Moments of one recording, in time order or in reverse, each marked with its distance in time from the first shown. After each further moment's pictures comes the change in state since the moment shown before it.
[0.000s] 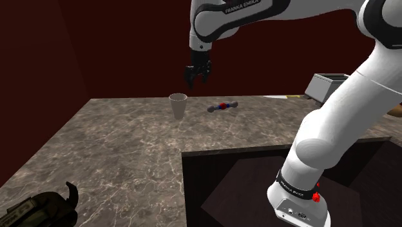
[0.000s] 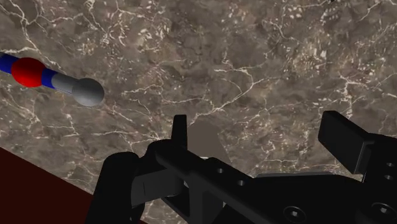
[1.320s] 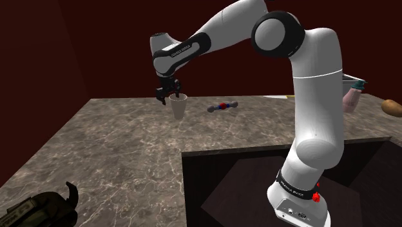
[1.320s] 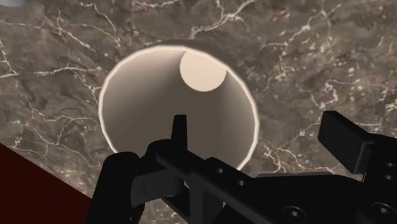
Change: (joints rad) arm 0.023 0.683 0.018 0.509 -0.167 0.106 0.165
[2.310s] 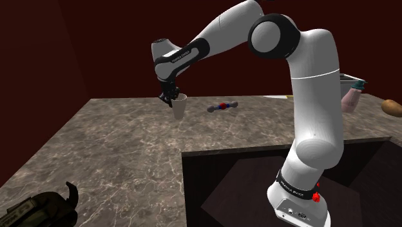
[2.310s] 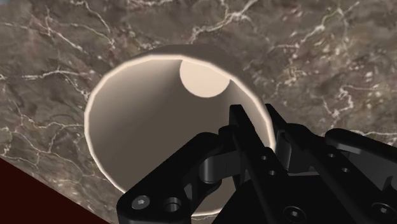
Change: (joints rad) arm -0.006 0.029 -0.005 -0.020 -0.006 0.050 0.002
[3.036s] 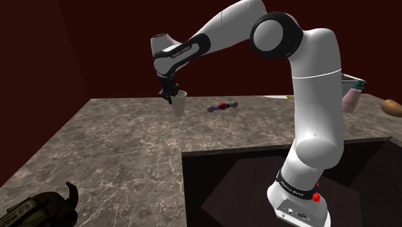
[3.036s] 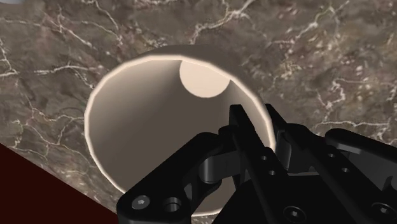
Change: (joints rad) arm 0.000 -0.018 0.002 0.026 0.006 -0.043 -0.009
